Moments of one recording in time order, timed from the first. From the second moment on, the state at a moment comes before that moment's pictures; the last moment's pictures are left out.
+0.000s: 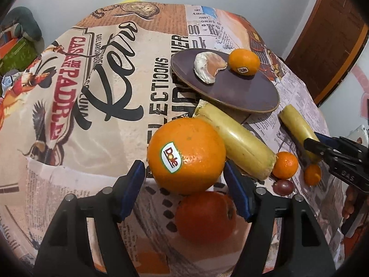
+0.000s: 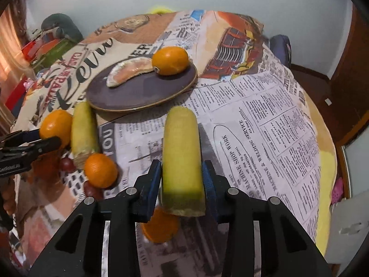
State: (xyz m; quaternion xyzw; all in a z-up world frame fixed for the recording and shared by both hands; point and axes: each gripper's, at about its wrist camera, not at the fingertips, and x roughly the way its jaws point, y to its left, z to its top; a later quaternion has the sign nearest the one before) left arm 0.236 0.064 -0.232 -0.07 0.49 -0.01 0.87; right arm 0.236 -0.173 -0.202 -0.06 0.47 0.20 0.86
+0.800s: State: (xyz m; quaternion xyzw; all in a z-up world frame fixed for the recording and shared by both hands) left arm 0.246 0.064 -0.233 -0.08 0.48 -0.01 0.88; right arm 0.258 -0.159 -0.202 -0.06 0.45 0.21 0.86
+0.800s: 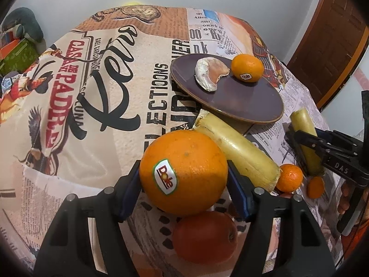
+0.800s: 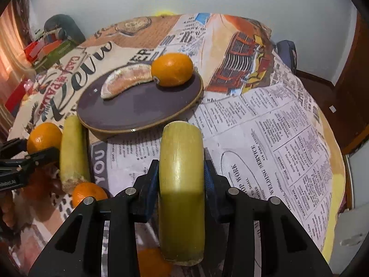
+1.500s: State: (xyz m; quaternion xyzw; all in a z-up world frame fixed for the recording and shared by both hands) left arm 0.262 0.062 -0.174 -0.07 0.42 0.00 0.91; right arm 0.263 -0.140 -0.145 -0.06 0.38 0.24 0.89
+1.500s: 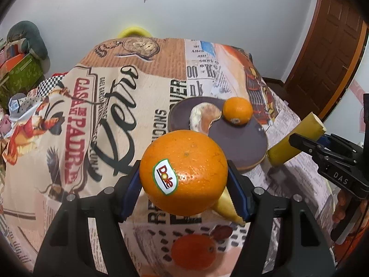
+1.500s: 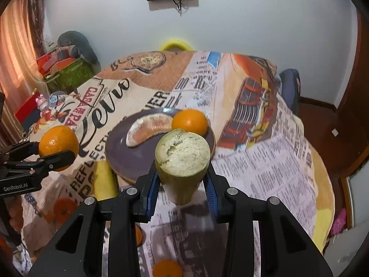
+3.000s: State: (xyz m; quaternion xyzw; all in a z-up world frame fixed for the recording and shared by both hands) left arm 0.349 0.045 -0.204 -0.04 0.45 -0.03 0.89; right arm 0.329 -0.096 -0.172 -0.08 0.41 0.30 0.86
